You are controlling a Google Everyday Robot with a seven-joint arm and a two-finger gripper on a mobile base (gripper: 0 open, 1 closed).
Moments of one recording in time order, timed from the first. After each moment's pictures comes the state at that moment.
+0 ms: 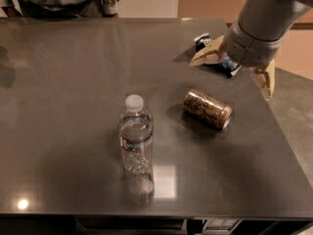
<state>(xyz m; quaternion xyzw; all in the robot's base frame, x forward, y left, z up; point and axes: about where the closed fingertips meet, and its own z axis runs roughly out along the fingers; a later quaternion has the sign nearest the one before) 0.521 -0.169 0.930 -0.96 0.25 -0.13 0.06</state>
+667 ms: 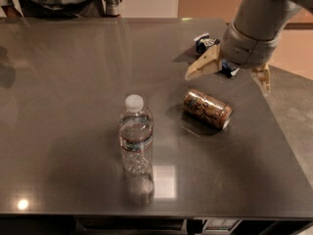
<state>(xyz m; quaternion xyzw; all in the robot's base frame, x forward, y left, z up) 0.519 -0.164 0.915 -0.99 0.10 -0.08 0.05</state>
